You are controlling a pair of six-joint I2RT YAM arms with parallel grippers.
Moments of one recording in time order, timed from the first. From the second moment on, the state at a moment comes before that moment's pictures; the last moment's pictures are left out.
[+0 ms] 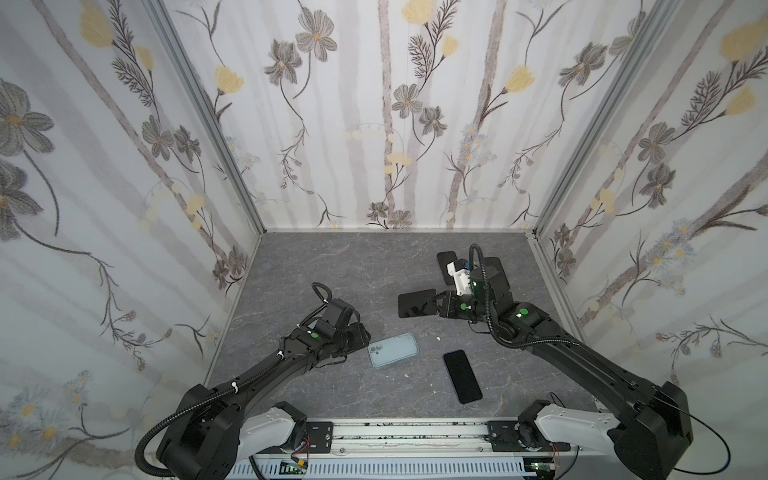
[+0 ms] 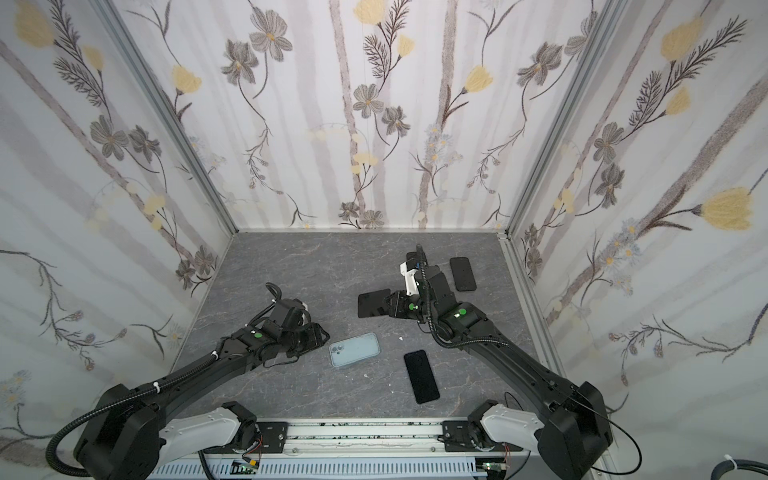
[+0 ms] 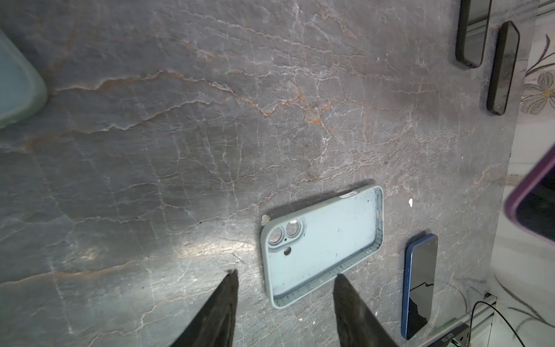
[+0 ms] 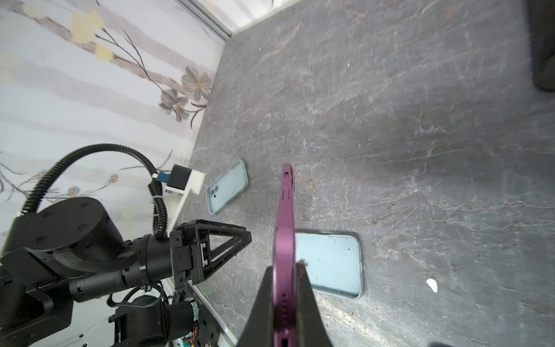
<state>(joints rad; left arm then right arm) -0.54 1.15 0.60 -0.39 0.18 -0.85 0.63 1.22 0.94 -0.33 -0.29 0.68</state>
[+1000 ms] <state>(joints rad) -0.52 1.21 0.49 -0.25 0.30 -0.87 0.66 1.40 1.03 -0.45 -0.37 0.65</state>
